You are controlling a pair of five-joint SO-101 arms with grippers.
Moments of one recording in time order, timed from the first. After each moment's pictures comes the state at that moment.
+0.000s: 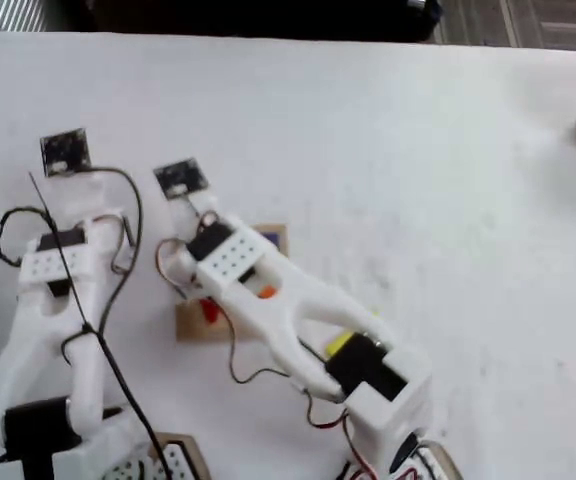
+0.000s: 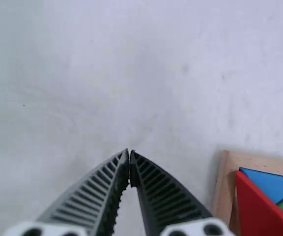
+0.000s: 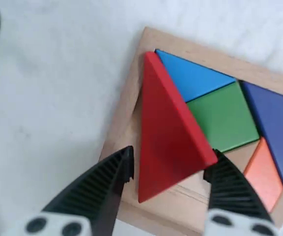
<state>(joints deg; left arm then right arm) -17.0 -15.3 47.5 38.5 5.0 -50.5 16.7 6.2 59.2 -20.0</state>
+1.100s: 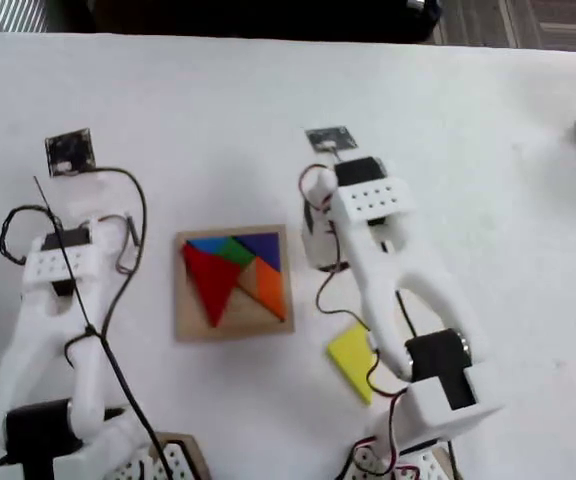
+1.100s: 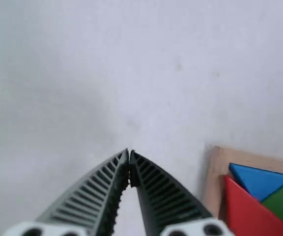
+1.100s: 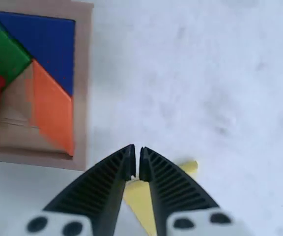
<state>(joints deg) -14.7 -16.6 47.5 40.7 9.7 -17.8 5.6 11.3 82.2 -0.4</state>
